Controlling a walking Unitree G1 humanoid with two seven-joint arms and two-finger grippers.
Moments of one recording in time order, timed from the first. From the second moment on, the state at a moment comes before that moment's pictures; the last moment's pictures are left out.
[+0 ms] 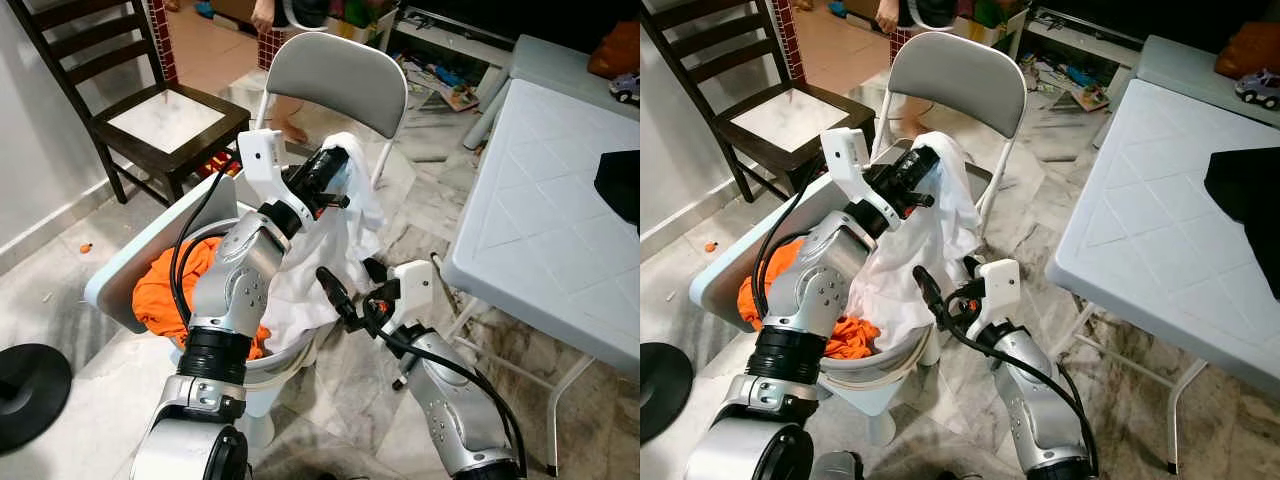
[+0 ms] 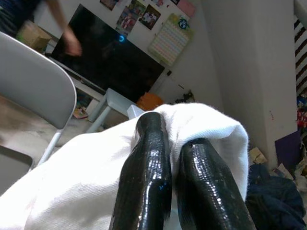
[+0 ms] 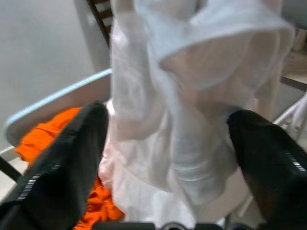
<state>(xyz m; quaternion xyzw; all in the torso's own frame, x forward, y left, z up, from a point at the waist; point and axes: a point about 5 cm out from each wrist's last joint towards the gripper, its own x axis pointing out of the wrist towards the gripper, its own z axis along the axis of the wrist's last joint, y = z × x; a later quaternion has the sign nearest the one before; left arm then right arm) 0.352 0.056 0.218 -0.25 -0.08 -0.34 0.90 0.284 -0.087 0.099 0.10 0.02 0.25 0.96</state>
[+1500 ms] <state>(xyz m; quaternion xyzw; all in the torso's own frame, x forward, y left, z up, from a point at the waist) 0.355 0.066 0.210 -0.24 -0.09 -0.29 0.92 0.296 -0.146 0.105 0.09 0.00 0.15 0.98</state>
